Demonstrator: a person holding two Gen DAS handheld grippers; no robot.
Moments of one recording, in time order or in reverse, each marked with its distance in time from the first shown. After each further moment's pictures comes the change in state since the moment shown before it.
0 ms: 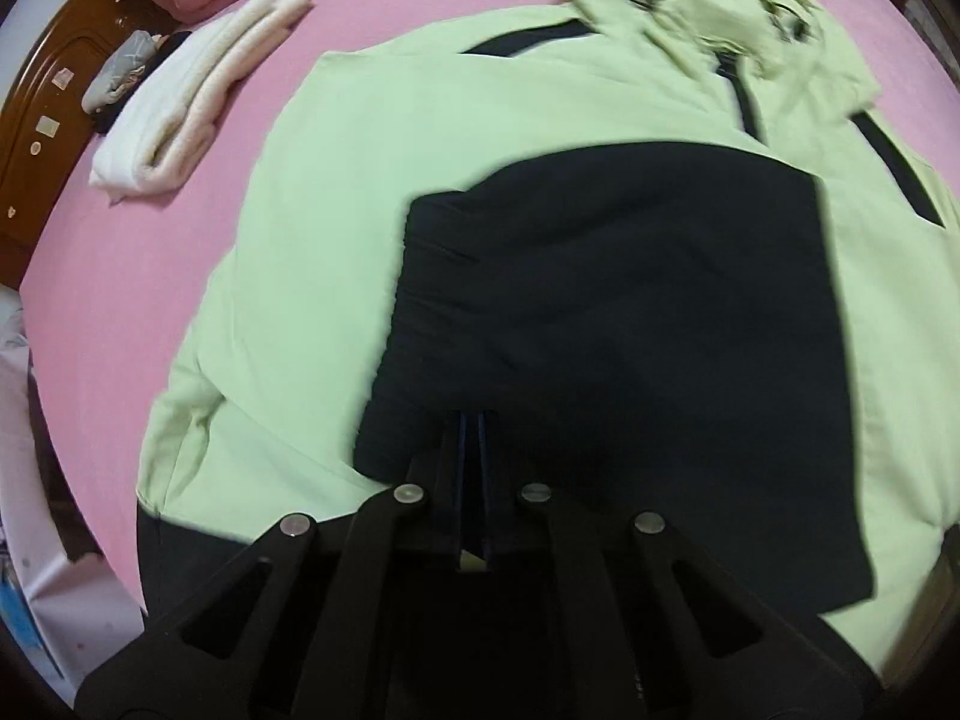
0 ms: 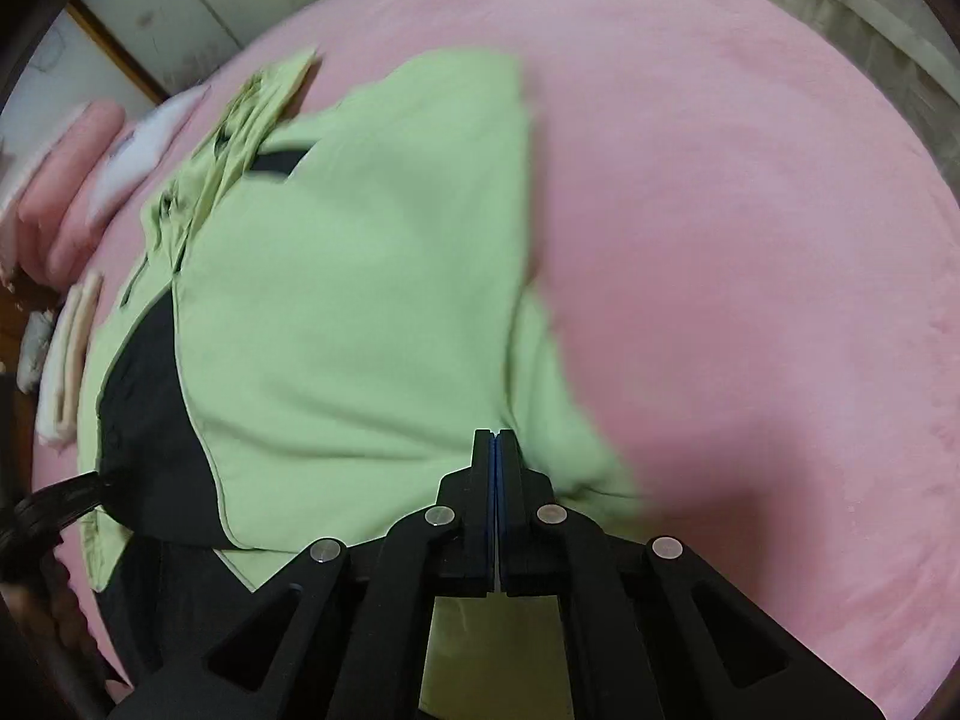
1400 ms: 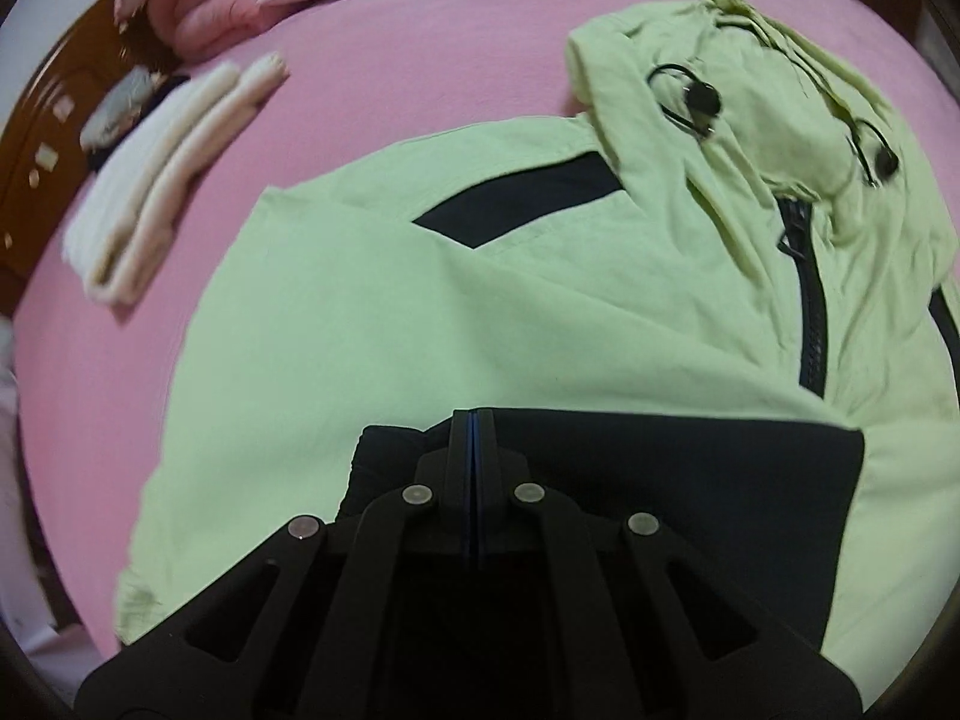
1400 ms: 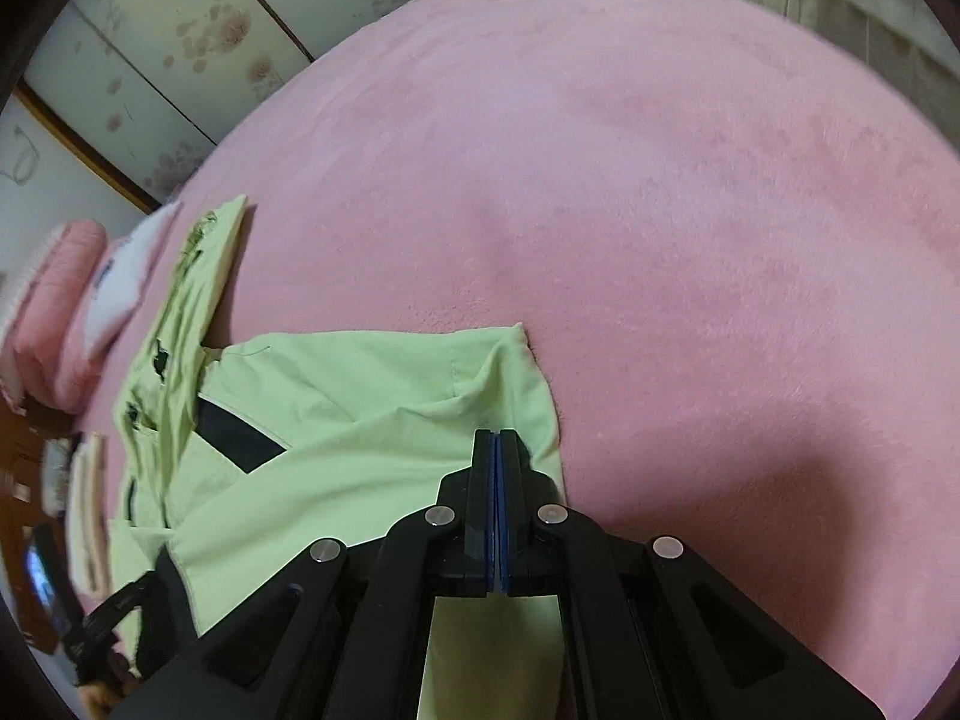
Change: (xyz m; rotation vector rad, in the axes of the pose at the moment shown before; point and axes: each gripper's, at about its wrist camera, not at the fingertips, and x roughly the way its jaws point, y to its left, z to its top) left arm 0.014 -0.035 0.084 -0.020 -0.122 0.042; right arm 0.072 0.054 0.150 0.124 -0.119 0.009
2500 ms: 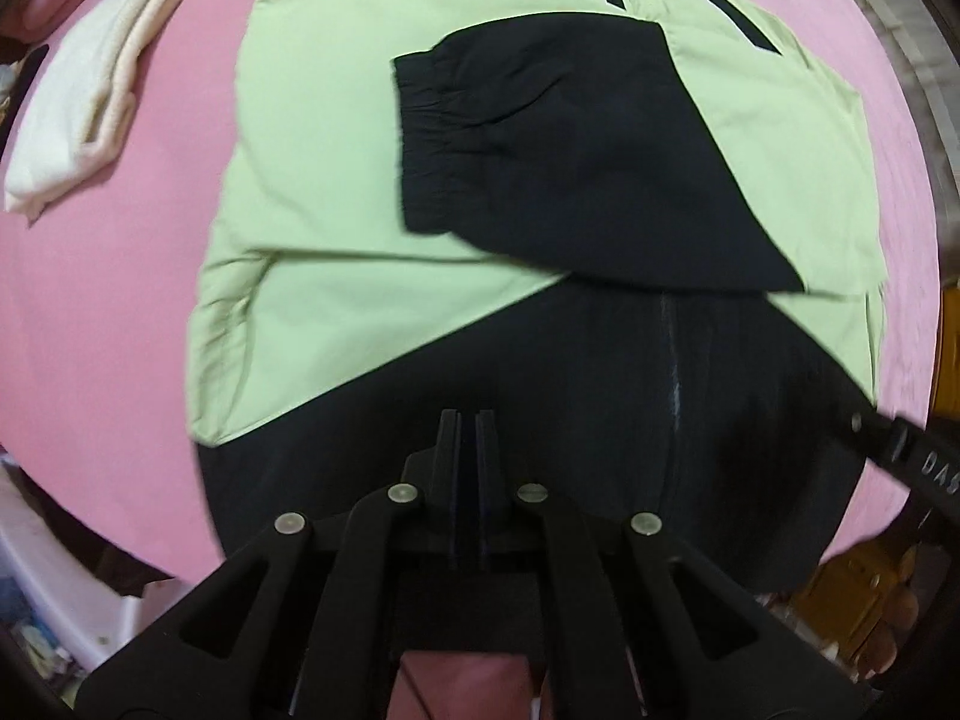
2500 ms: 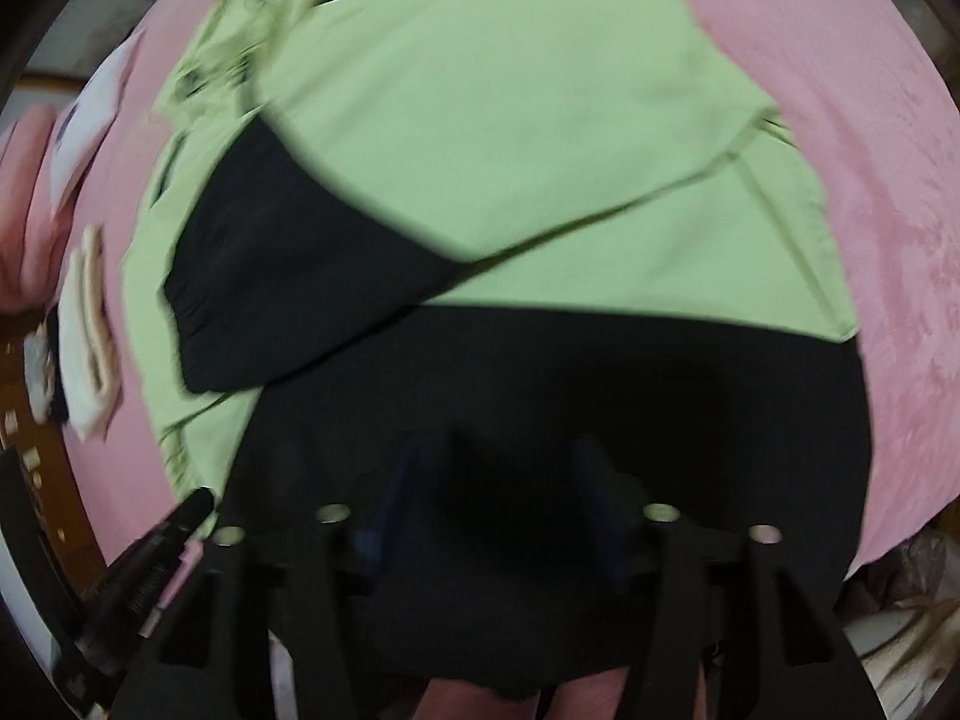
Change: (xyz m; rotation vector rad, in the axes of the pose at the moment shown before) left arm -0.132 0.115 -0.142 0.321 0.386 -0.302; right arm -0.176 0.113 -0.268 0.035 0.523 -0.102
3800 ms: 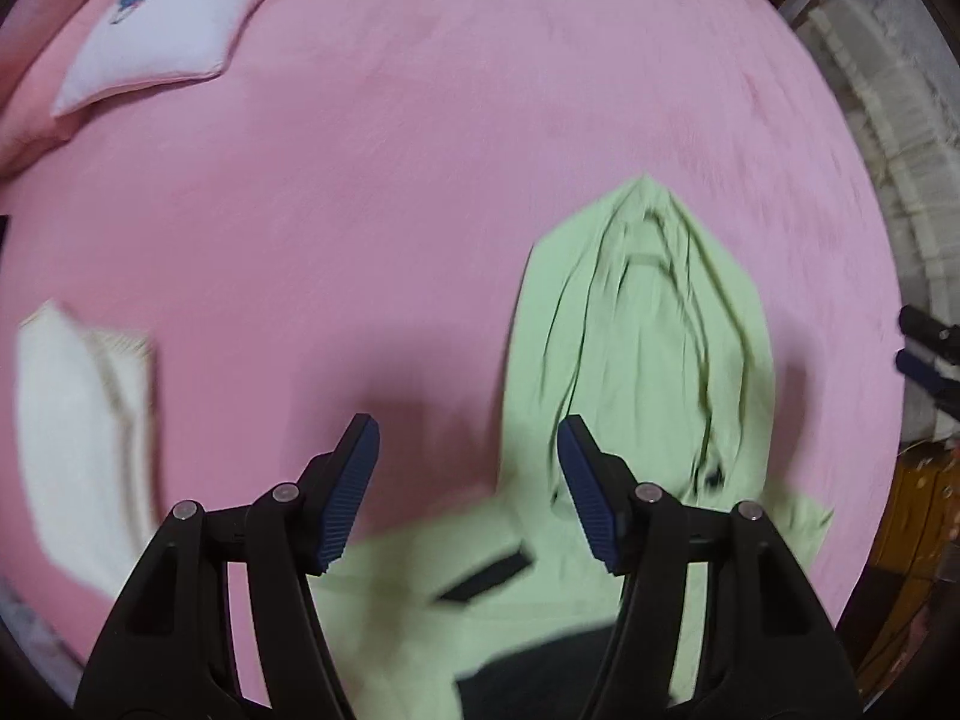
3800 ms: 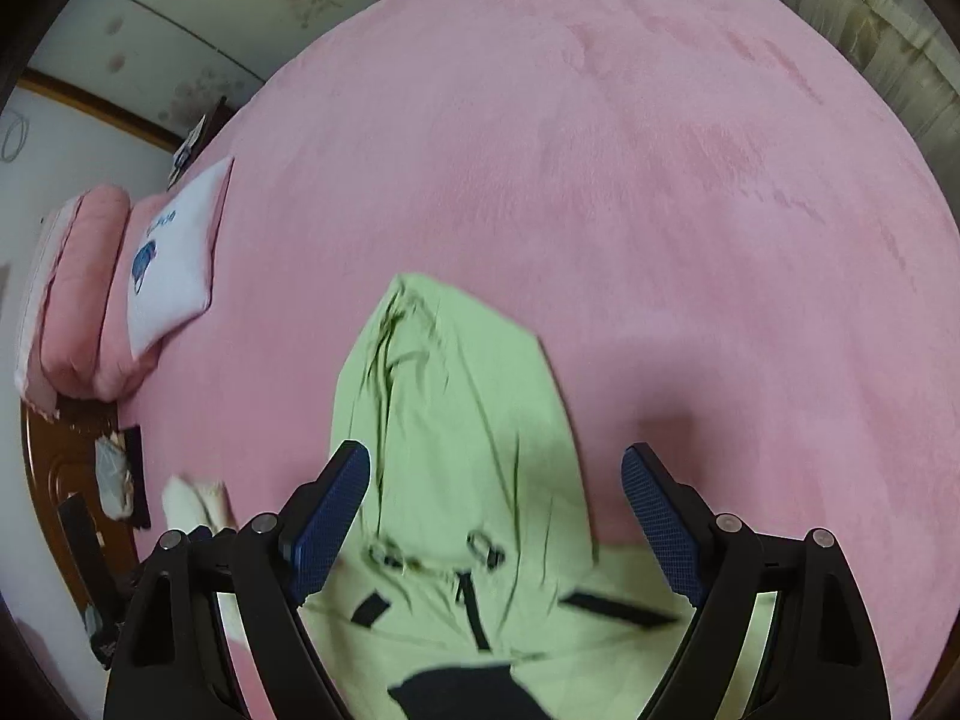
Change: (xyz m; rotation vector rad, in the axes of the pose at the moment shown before) left arm -0.085 0.062 0.482 -0.035 -0.211 -0.095; right arm -0.162 0.186 0.487 -0.123 -0.230 0.143
